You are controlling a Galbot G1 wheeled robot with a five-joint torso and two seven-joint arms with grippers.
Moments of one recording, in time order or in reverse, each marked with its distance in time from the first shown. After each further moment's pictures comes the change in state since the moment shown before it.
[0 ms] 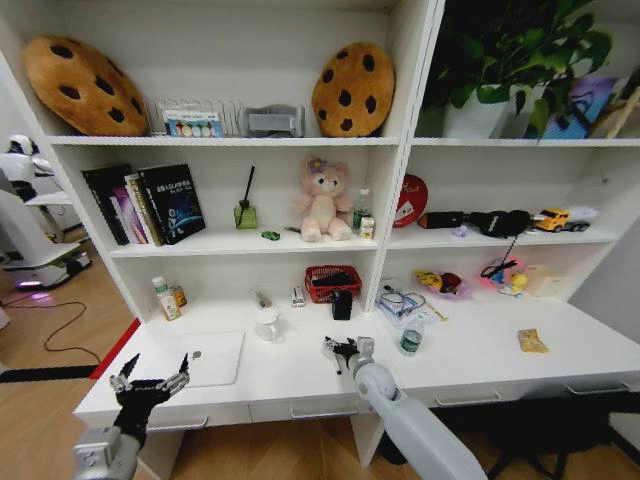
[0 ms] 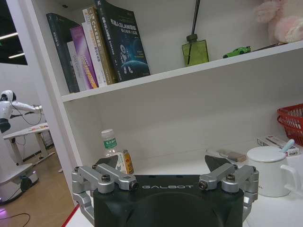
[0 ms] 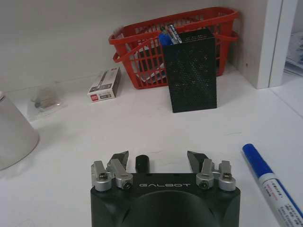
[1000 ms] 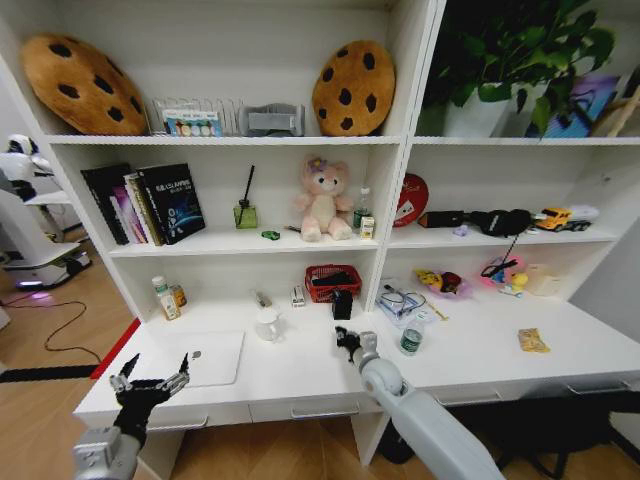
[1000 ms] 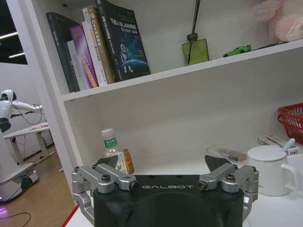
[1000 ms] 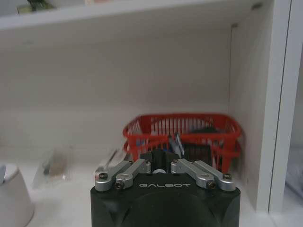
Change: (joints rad) left arm 0.000 0.000 0.000 0.000 0.000 0.000 0.000; right arm 0.084 -0.095 0.048 0.022 -0.185 0.214 -0.201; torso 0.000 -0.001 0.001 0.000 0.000
